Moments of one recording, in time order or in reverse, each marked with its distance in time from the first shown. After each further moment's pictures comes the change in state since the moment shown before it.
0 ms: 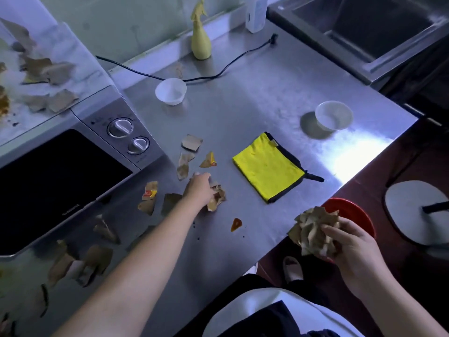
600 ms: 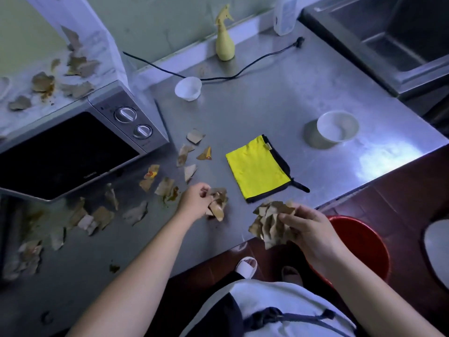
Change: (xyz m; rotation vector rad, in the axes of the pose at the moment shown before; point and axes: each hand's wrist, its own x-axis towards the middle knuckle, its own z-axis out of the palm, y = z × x) left_hand -0.106 0.078 0.030 -0.490 0.223 -0.271; right_hand 0.064 -0.047 -0.035 -0.097 -0.605 0.084
